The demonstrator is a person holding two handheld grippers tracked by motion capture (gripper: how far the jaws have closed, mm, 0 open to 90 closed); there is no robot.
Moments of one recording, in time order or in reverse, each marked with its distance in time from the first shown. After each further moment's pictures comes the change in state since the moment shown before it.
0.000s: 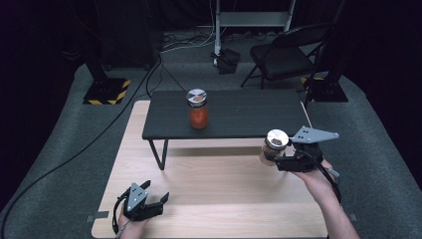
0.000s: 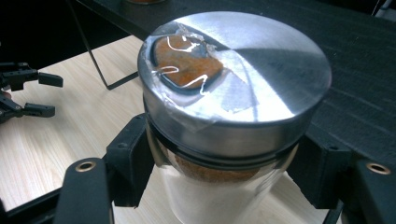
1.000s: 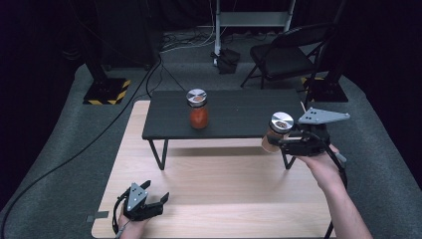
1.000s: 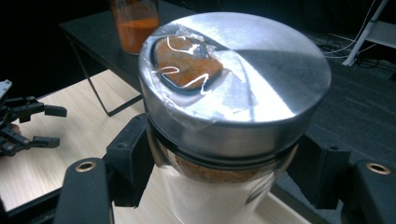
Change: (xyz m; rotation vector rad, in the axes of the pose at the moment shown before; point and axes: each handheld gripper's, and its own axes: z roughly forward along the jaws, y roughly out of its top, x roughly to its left) left arm 0.000 0.000 0.000 0.001 -0.001 -0.002; right arm -0.011 0.039 -0.014 -0.037 -0.006 0.022
